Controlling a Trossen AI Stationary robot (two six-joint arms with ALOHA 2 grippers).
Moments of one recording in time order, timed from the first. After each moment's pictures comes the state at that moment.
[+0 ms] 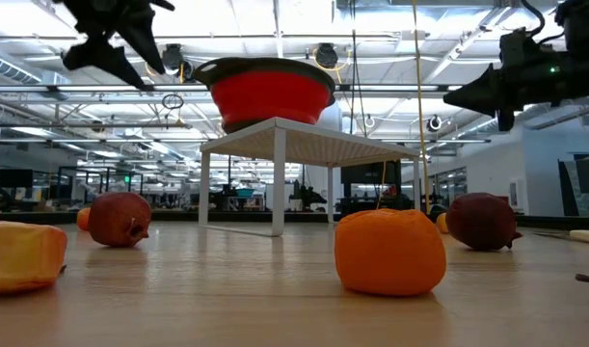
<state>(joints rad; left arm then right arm) -0.04 0.92 0.93 -0.88 -0.42 -0.97 -0.54 0.16 0.13 0.07 -0.04 0.27</state>
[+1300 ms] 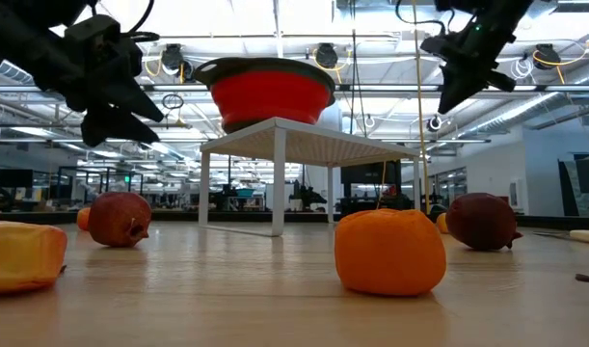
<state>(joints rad) -0.13 0.79 0.34 -0.08 -0.24 -0.64 -0.54 0.99 0.99 -0.90 0.19 0.57</state>
